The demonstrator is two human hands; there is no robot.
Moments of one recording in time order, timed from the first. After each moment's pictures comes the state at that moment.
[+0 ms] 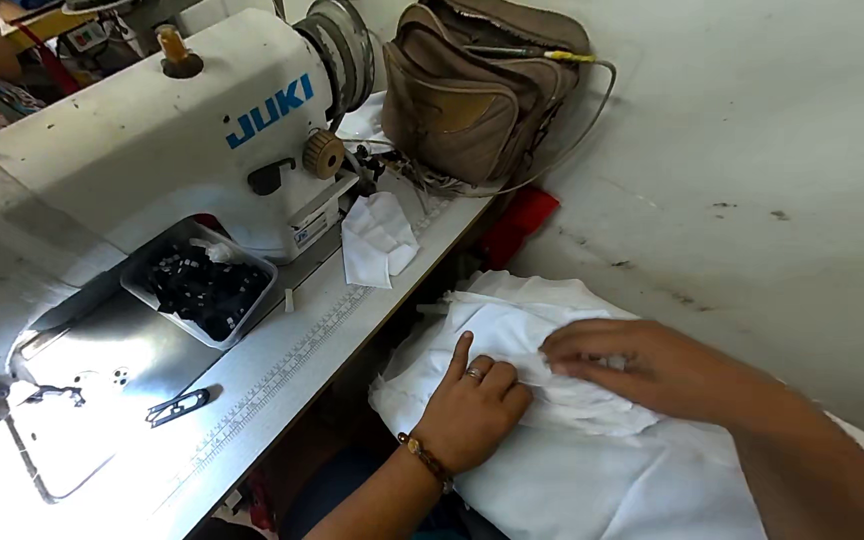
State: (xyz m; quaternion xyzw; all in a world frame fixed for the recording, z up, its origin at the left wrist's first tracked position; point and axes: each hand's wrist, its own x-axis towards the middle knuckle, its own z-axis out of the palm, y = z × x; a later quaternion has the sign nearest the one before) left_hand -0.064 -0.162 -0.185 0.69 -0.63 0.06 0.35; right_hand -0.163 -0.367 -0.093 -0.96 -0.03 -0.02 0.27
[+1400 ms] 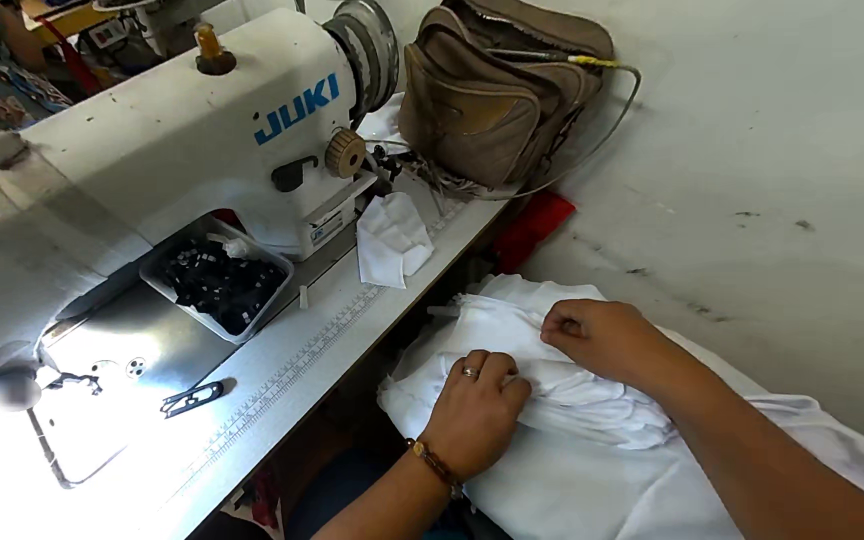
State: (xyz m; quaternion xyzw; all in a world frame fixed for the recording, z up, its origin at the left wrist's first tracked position) left_hand -0.066 -0.157 -0.180 0.73 -0.57 -0.02 0.38; right_hand -0.122 -0.359 -0.115 -0.95 0.24 0.06 0.20
